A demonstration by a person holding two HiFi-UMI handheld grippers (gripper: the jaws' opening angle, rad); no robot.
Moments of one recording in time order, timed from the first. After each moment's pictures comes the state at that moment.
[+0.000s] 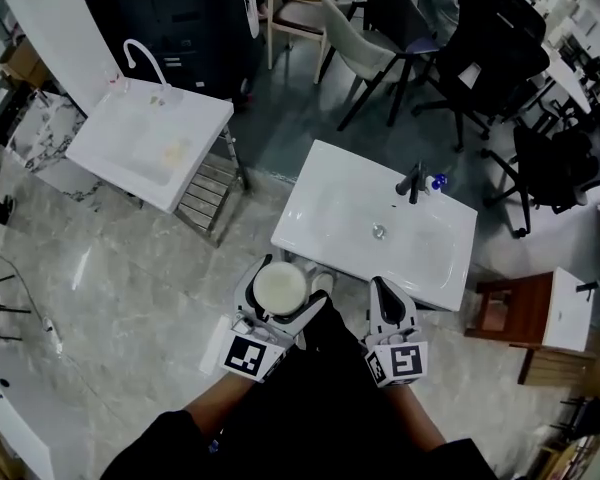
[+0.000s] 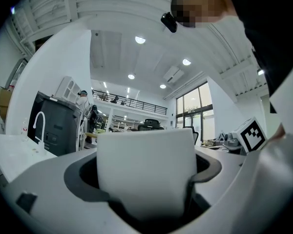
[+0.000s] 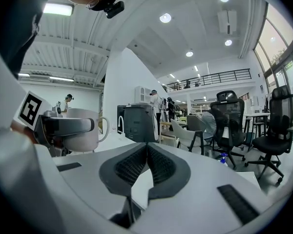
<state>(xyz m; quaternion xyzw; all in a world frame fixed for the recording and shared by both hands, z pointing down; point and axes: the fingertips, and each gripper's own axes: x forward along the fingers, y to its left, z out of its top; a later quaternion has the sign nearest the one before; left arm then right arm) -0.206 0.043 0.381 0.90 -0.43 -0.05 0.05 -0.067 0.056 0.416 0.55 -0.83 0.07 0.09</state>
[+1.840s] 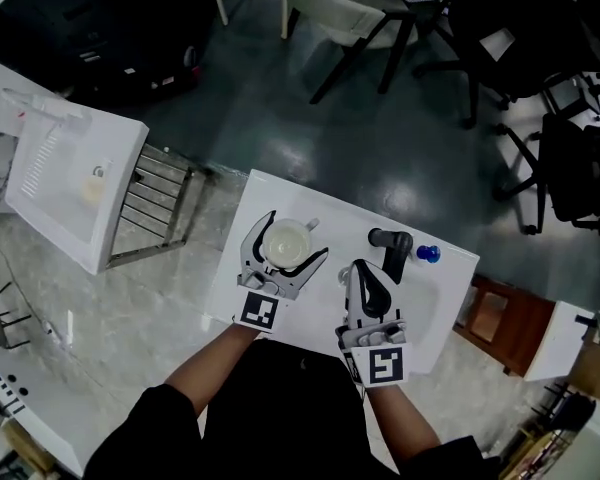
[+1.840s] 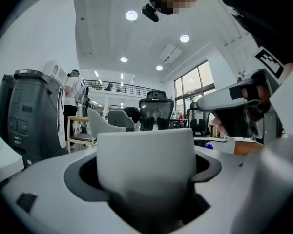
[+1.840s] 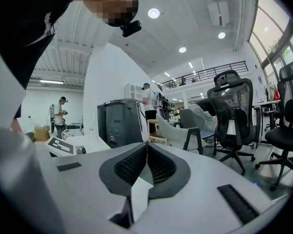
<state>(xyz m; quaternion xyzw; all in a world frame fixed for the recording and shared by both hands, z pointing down) -0.007 -0.330 0.571 0.91 -0.41 0.07 0.02 0.065 -0.279 0.497 0.56 -0.82 0.09 0.05</state>
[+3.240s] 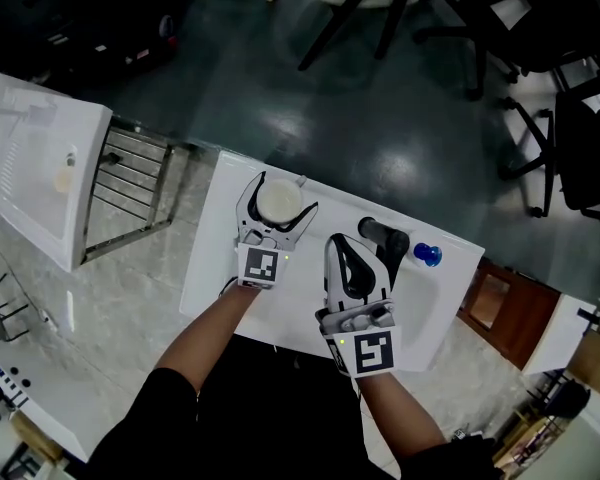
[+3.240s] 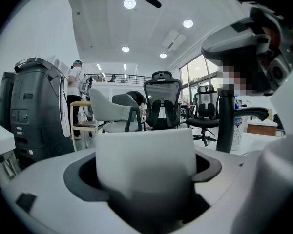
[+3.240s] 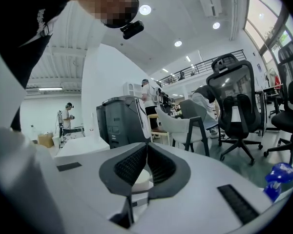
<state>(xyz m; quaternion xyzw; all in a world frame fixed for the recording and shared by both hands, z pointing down) 0.031 -0.393 0.706 0.89 -0.45 0.11 0.04 0.076 -0.319 0.561 0.54 -0.83 0.14 0.04</state>
